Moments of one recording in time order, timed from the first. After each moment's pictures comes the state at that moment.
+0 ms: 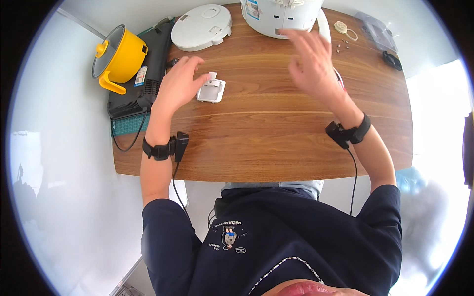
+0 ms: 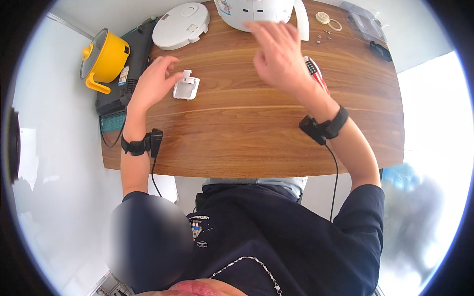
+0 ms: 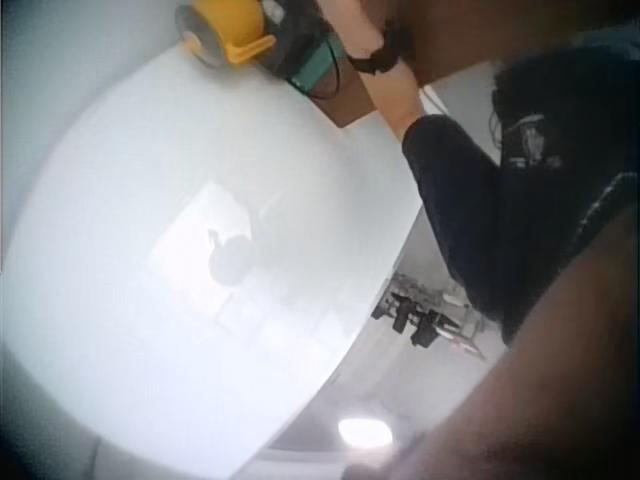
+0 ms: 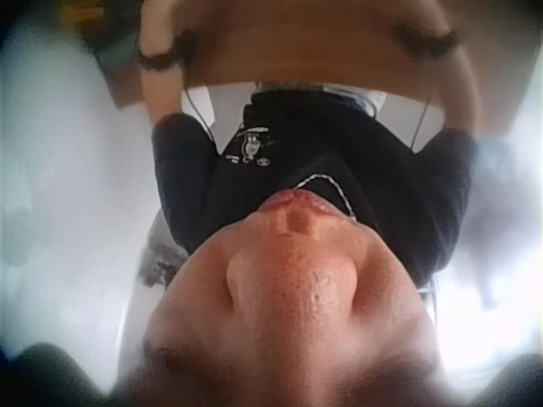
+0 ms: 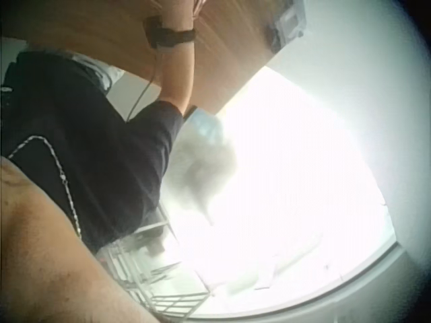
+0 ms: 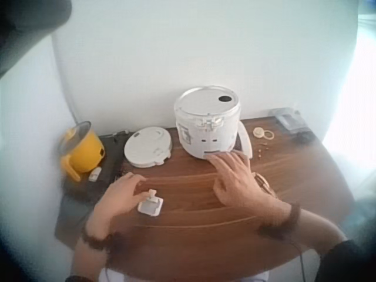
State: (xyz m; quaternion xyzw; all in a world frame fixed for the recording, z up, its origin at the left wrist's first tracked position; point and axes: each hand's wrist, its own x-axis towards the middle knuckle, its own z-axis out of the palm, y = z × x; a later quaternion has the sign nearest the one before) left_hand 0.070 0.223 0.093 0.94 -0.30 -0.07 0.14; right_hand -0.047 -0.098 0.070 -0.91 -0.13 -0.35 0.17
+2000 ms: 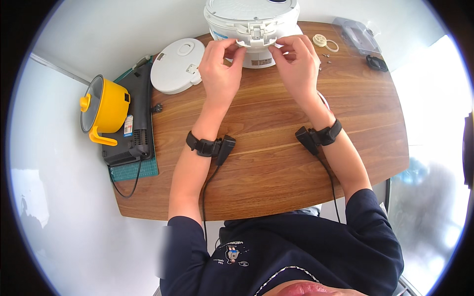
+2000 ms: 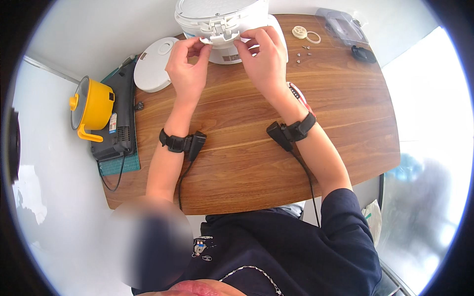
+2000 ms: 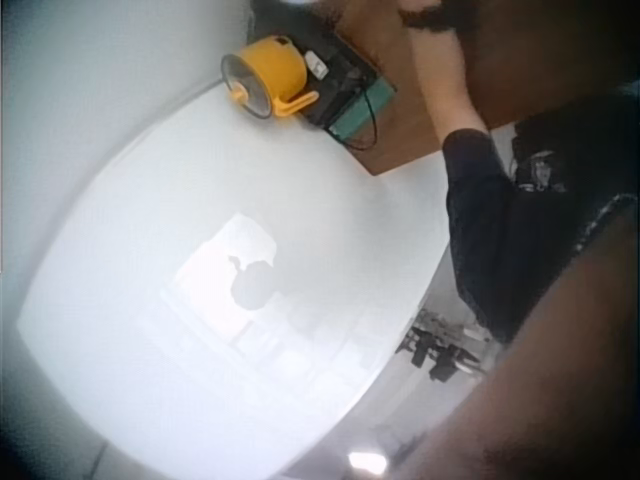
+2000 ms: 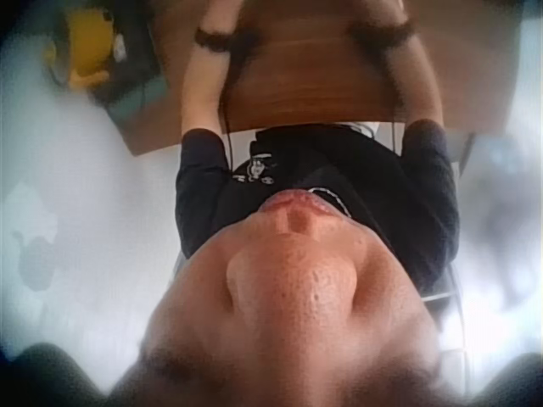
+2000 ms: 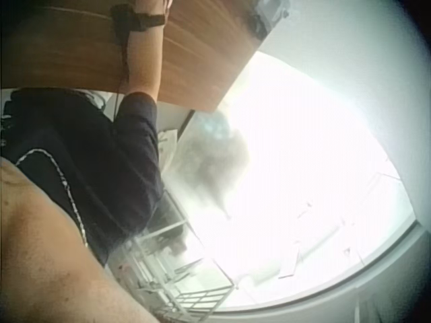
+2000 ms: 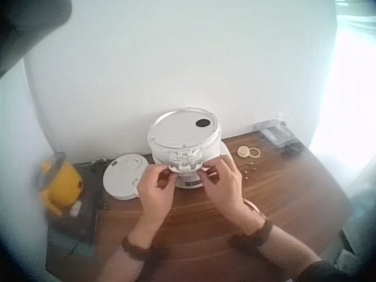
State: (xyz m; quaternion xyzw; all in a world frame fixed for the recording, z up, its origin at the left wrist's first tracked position) left_hand 0.114 0.032 0.062 0.70 -0.37 0.29 0.54; right_hand 0.021 -0.121 0.064 -0.79 0.09 -0.46 0.40
